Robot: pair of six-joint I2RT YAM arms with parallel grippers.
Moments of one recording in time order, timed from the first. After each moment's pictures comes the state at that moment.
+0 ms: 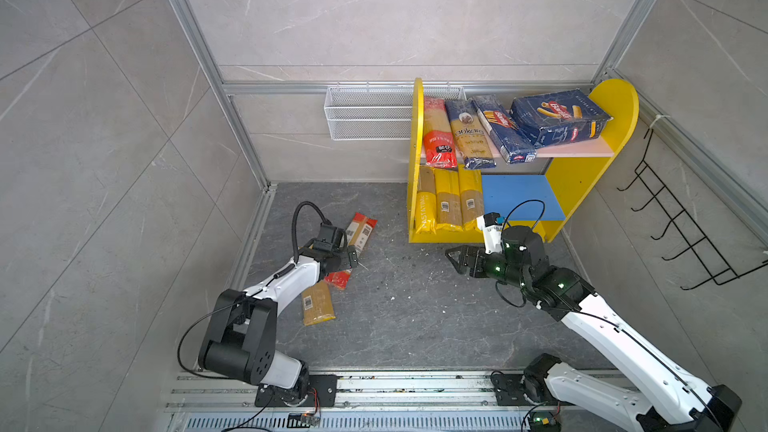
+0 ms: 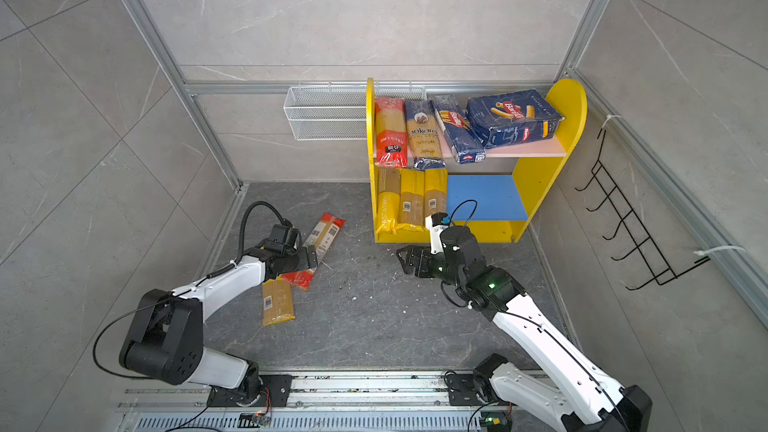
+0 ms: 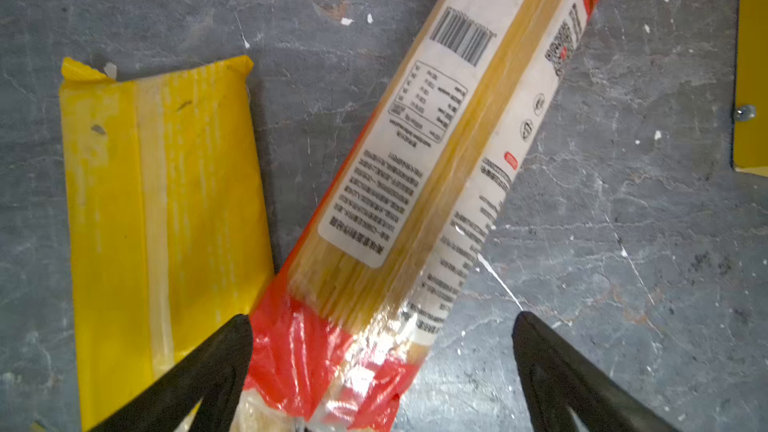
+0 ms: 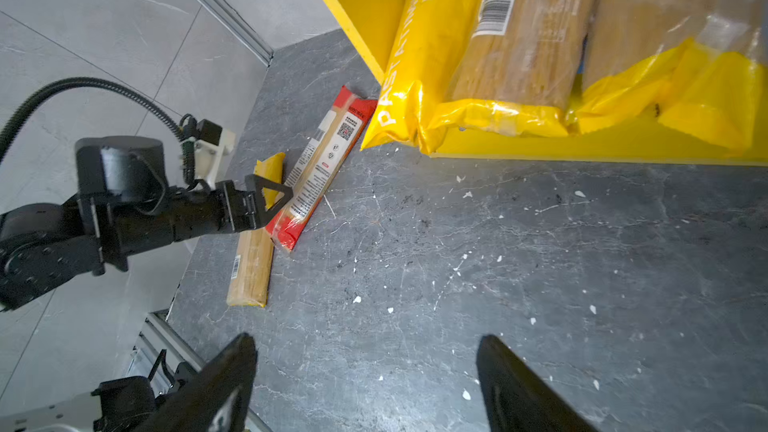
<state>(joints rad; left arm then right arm) -0.29 1.50 0.87 -0.38 -0.13 -0.40 0.57 0.97 0.95 -0.53 -0.14 0.55</state>
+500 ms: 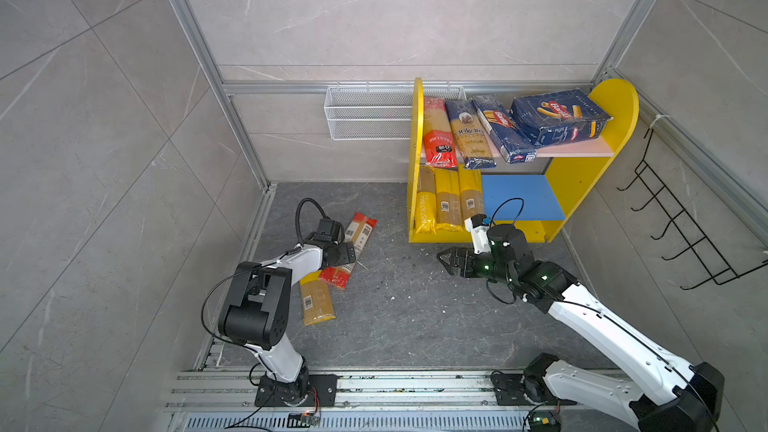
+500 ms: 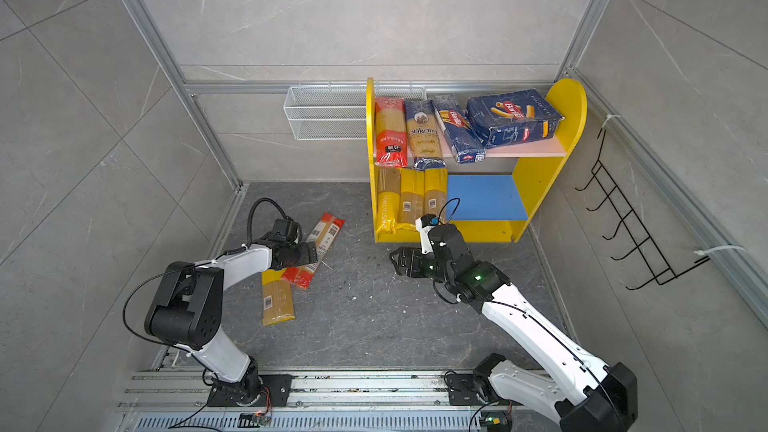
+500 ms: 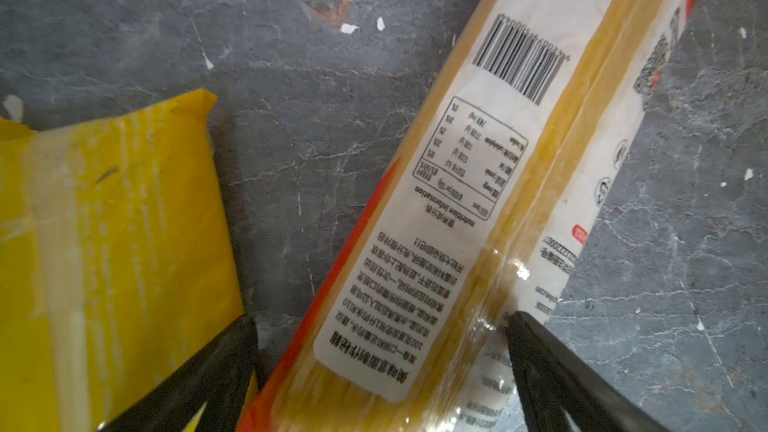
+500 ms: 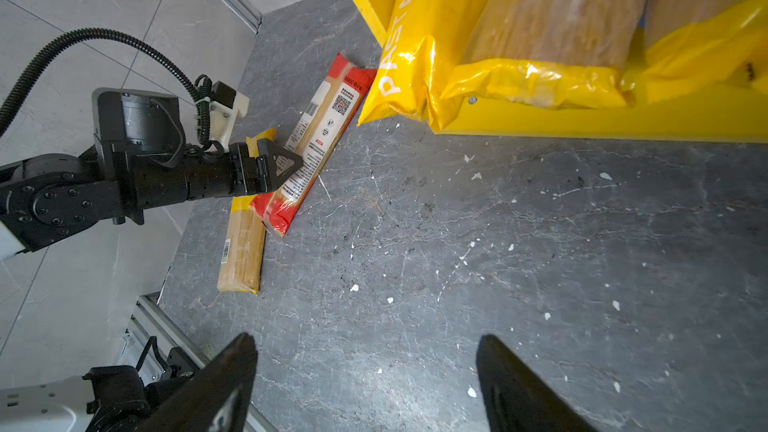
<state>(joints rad) -0.24 1.68 0.93 -0.31 -0.05 -0.36 0.59 1.07 0.95 -0.50 -0.15 0.55</state>
